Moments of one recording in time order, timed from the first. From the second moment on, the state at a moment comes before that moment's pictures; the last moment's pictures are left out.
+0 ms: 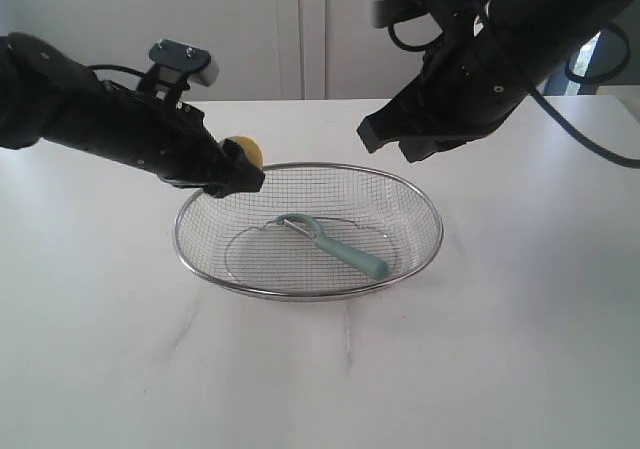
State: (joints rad) left arm -0.40 1.74 -1.15 -0.97 0.45 1.09; right arm 0.47 1.54 -1.34 0.10 0.91 -0.13
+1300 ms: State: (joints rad) left arm -0.41 1.92 -1.16 -1.05 0.46 1.12; right arm 0.47 1.54 -1.34 0.10 0.91 -0.13
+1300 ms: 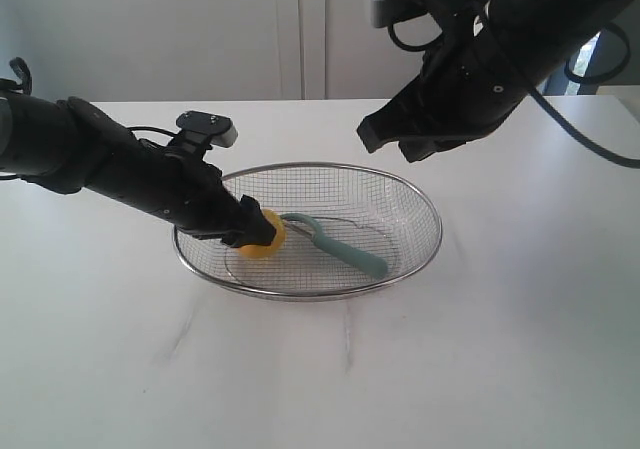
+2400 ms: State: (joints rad) left arm -0.41 1.52 -1.16 -0.58 0.61 0.58; right arm 0.47 1.54 -1.34 0.10 0.91 -0.12
